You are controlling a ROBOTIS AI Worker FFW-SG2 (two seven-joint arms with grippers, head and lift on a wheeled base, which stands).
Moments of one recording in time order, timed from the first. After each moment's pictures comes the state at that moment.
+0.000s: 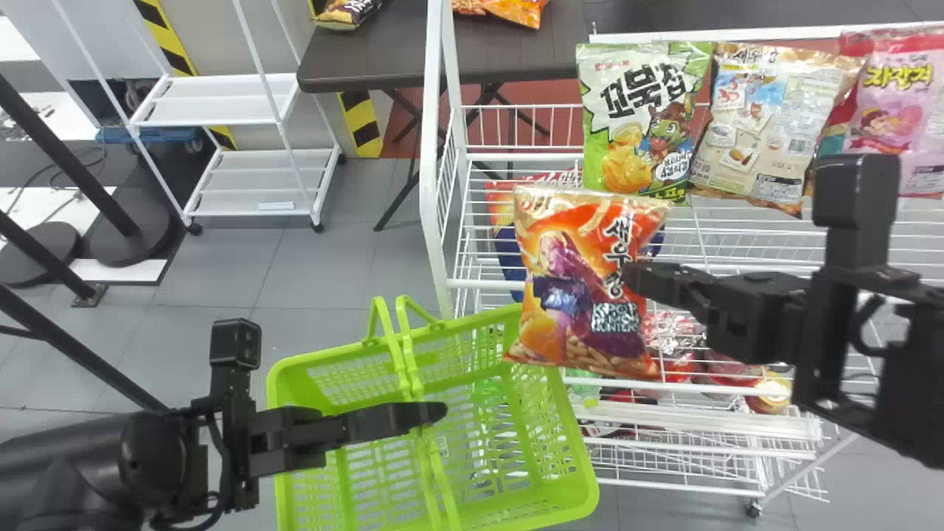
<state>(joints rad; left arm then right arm) 0.16 0.24 0.24 -1.67 0.36 1.25 -1.57 0.19 -0.06 -0.02 -2.38 -0.32 1.29 0.33</state>
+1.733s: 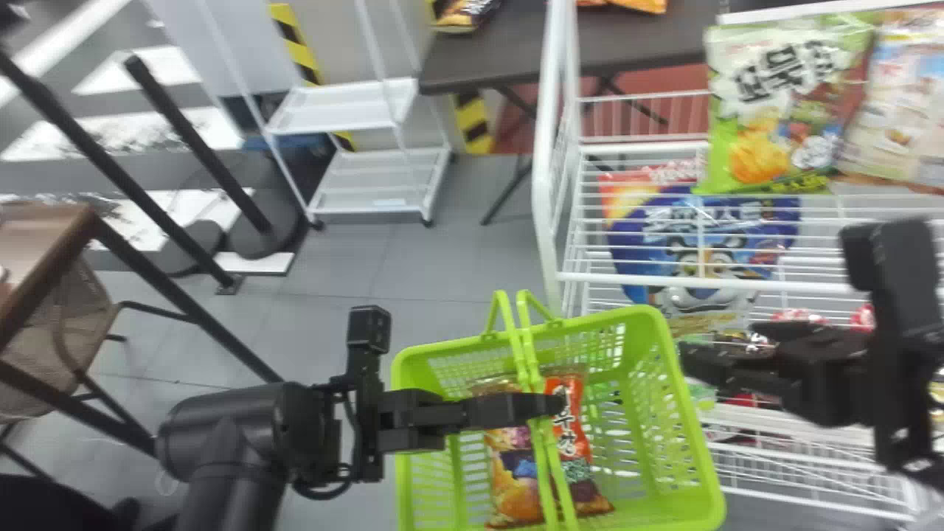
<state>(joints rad) 0.13 0.25 0.20 -1.64 0.37 1.26 -1.57 0.20 -0.10 0.11 -2.22 -0.19 1.15 0.29</state>
